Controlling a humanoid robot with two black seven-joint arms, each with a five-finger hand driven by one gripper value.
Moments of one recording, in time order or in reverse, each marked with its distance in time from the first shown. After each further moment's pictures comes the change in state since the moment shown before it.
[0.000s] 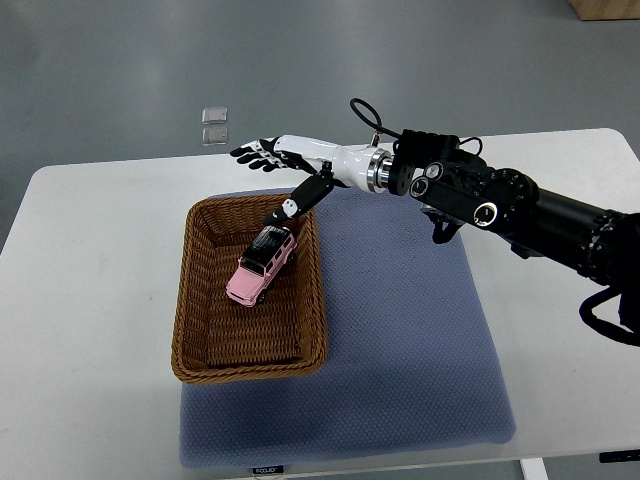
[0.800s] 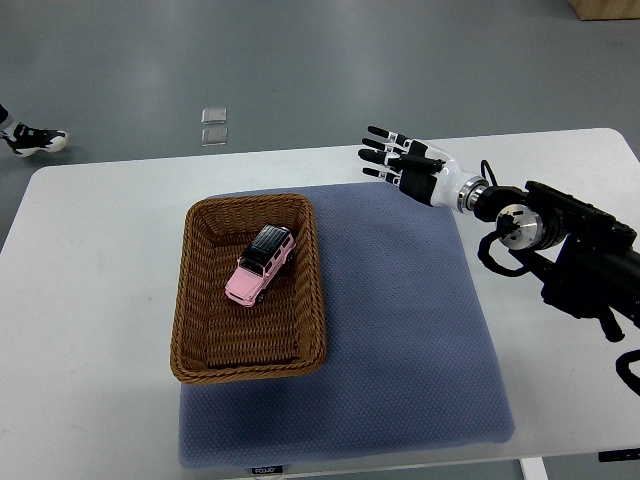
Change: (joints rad) left arm 0.000 0.000 0.000 0.000 0.000 0.000 0.000; right arm -0.268 -0.139 0.366 0.000 0.725 0.048 -0.322
